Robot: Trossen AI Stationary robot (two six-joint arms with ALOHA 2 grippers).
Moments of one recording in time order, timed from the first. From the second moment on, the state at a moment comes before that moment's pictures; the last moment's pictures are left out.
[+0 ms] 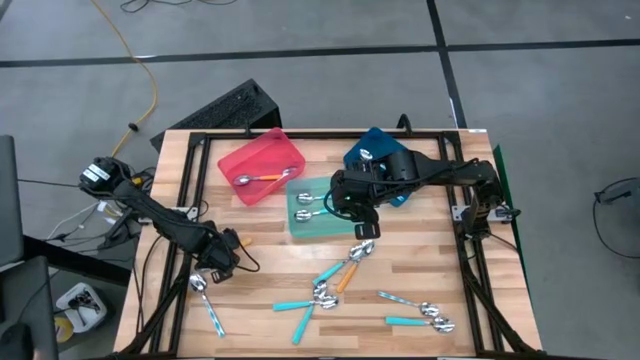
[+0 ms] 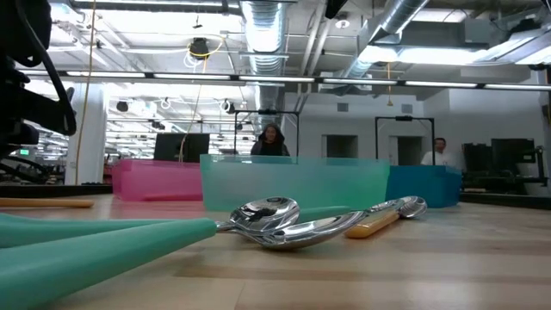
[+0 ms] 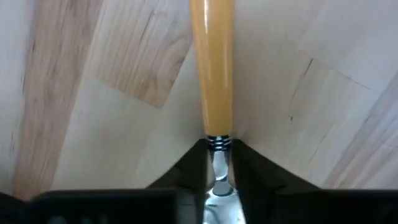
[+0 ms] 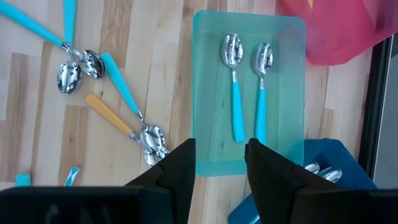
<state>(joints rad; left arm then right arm) -0.53 1.26 0.52 -0.89 -0.04 -1.01 0.10 1.86 2.18 -1.51 0.14 -0.05</state>
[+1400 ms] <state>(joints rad) -0.65 1.05 0.75 -0.83 -0.92 -0.89 0.12 1.78 1.99 -1.02 0.02 -0.22</state>
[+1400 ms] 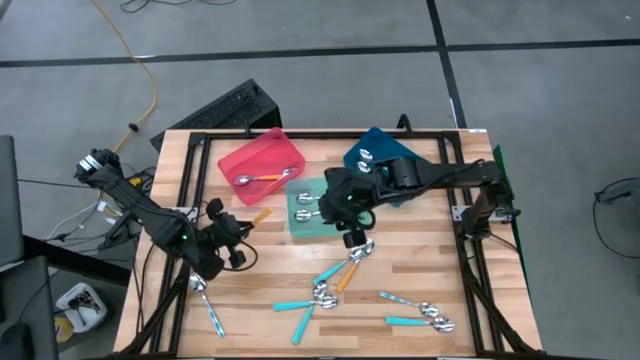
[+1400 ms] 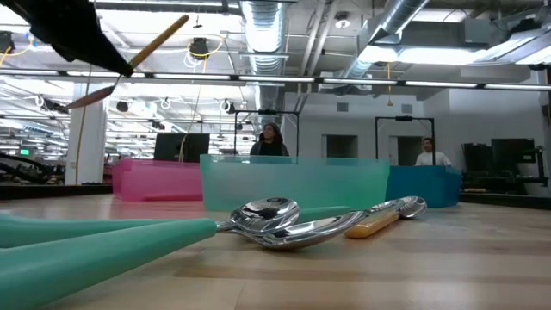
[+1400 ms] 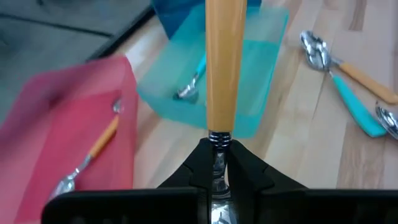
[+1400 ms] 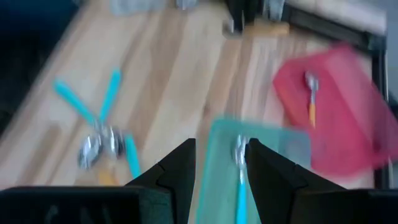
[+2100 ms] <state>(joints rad) -0.58 1.03 0.75 -0.31 -0.90 -0.29 0.08 1.67 1.00 0.69 -0.05 -0.11</state>
